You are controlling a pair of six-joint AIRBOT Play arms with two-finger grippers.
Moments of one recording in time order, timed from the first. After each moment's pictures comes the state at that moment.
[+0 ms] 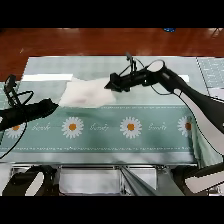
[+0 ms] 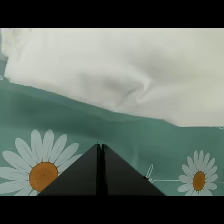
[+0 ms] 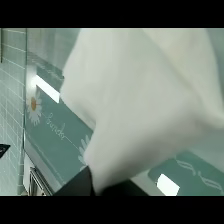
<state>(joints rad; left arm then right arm) 0.08 -0.66 0.58 0.99 -0.90 -1.57 0.37 -1.71 1.48 -0.51 1.02 1.36</state>
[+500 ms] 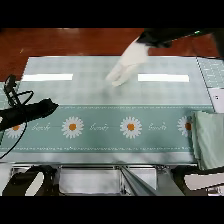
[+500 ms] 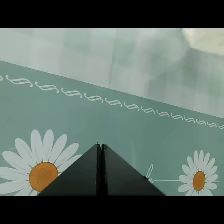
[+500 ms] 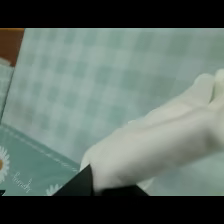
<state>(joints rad) 0.07 -0.66 0.58 0.99 -0.90 -1.57 0.11 -1.63 2.00 -0.92 1.29 1.66</state>
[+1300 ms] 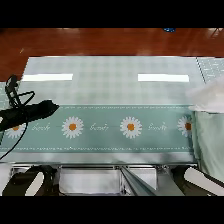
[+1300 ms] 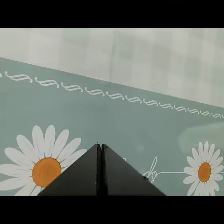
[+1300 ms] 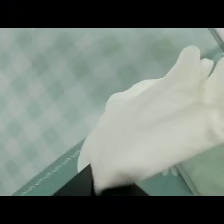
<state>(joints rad) 0.07 -0.66 0.58 0.99 -0.92 -1.53 -0.61 -1.17 1.82 -1.31 1.80 1.91</state>
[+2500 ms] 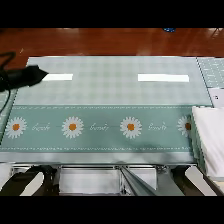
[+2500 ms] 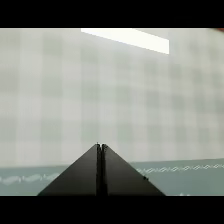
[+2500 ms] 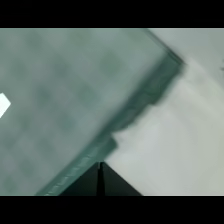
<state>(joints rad) 0.07 -0.89 1.03 0.99 -0.94 -1.46 -0.84 -0.98 1.24 -1.00 1.34 1.48</state>
